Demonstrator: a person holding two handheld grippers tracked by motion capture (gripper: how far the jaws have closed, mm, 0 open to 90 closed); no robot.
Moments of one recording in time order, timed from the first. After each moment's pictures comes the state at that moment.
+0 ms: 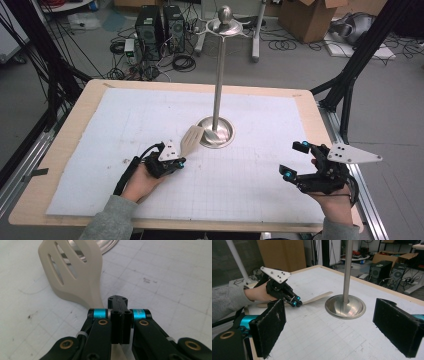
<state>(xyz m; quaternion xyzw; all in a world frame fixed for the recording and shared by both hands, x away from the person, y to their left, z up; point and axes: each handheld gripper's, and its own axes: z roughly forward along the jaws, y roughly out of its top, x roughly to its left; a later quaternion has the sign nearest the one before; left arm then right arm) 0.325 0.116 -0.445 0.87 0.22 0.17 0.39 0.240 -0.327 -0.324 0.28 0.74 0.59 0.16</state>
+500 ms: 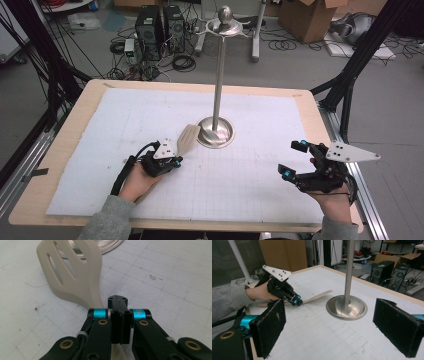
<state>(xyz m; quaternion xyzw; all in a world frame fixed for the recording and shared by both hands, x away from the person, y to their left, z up) 0.328 0.128 -0.445 0.87 0.24 0.17 0.40 0.243 -0.325 -0.324 0.27 0.75 0.59 0.16</state>
